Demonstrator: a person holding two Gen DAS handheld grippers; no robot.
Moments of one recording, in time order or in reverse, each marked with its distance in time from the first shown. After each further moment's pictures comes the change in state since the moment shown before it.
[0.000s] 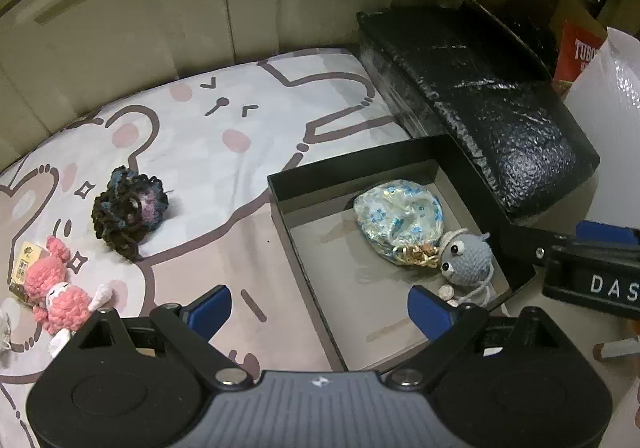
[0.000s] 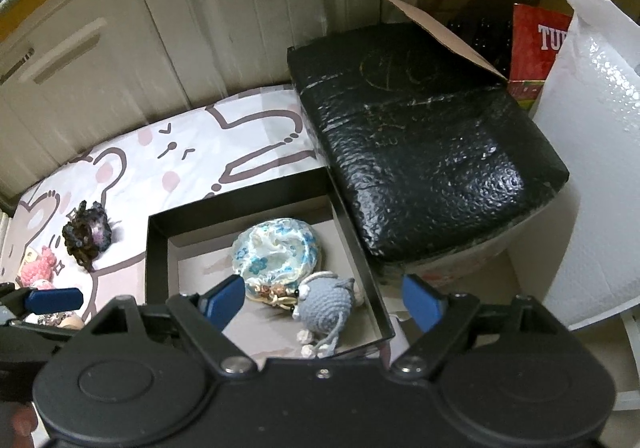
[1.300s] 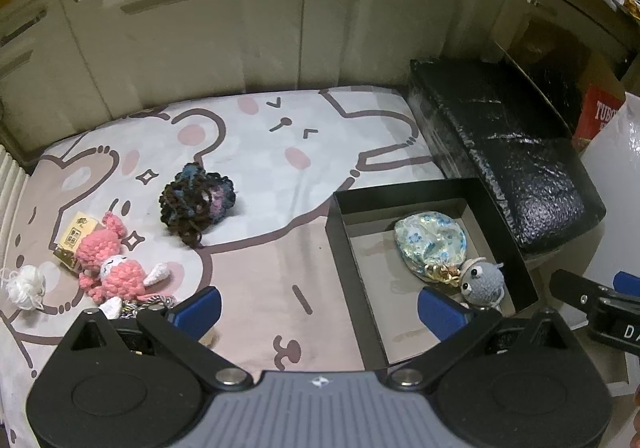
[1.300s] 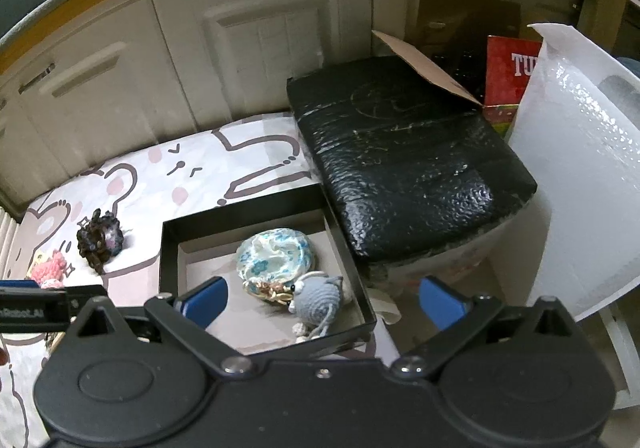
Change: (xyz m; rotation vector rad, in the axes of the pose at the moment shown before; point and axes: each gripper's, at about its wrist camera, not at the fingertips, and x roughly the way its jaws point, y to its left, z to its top) left arm -0.052 0.039 -0.019 -0.136 -0.088 0.051; right arm -0.044 -0.001 -0.017 -0.006 -0.090 -0.021
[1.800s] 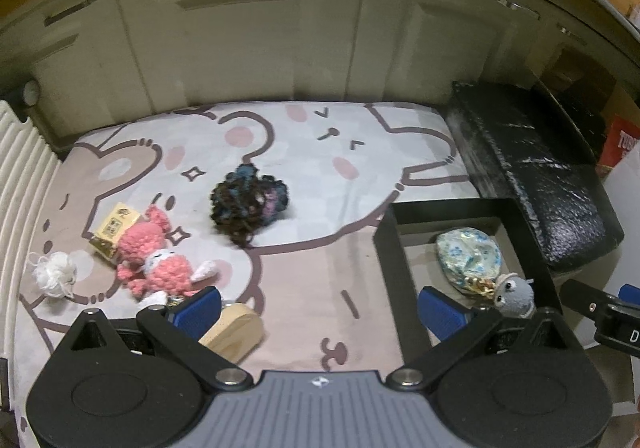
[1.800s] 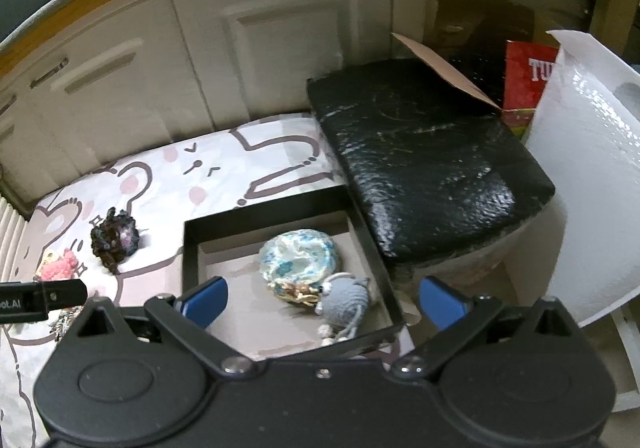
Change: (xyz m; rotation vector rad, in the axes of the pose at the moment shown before) left arm -0.014 0.044 -0.005 -0.067 -0.033 0.049; right arm 0.001 0.029 -0.002 -0.022 -0.010 0.028
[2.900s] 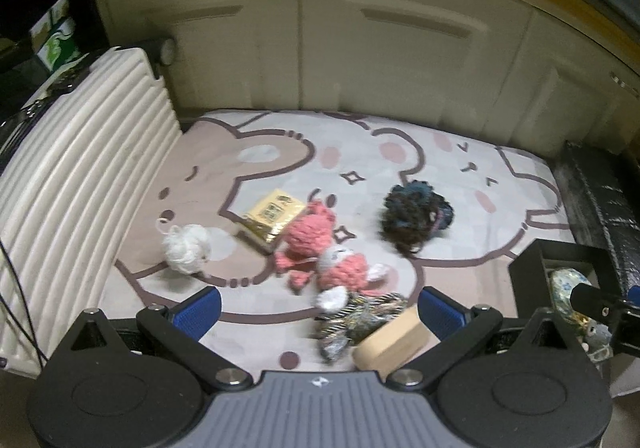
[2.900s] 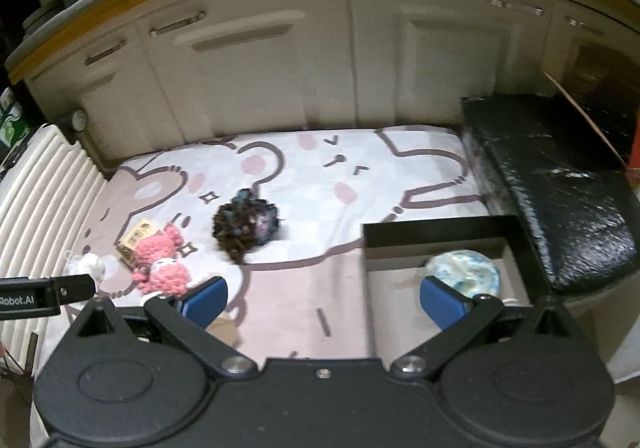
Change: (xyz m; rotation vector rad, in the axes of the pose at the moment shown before) left arm -0.033 0.150 -0.025 -0.184 -0.064 0.157; right arm 0.003 0.149 -0.006 -0.177 -0.002 0.183
